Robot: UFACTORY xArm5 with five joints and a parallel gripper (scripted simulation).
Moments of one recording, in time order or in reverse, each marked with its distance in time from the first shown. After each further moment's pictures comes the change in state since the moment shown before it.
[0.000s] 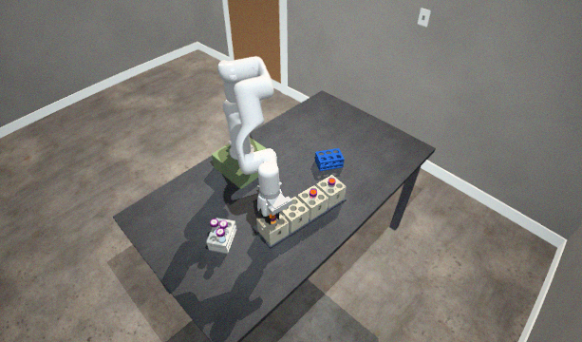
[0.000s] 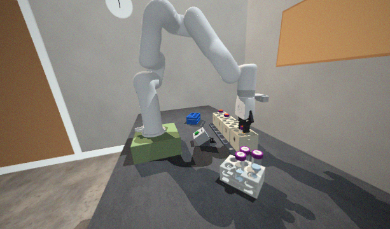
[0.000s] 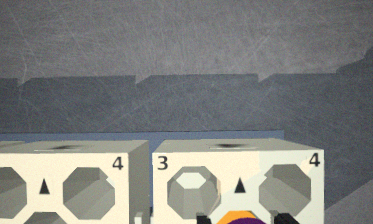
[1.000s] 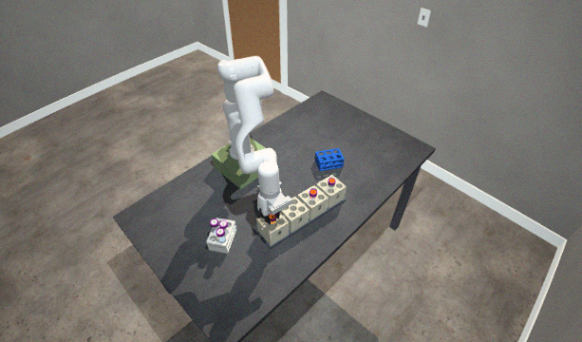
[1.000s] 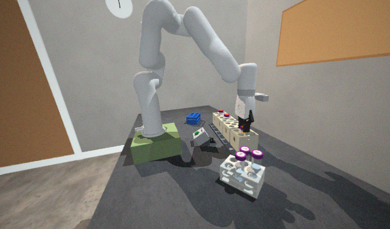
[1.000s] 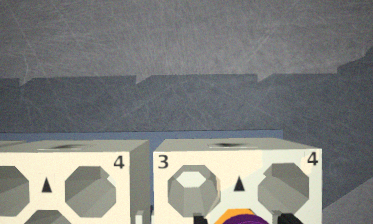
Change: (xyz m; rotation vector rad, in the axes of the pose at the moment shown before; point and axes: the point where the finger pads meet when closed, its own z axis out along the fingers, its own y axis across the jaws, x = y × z) arm 0.000 0.000 -0.003 0.000 -0.001 0.000
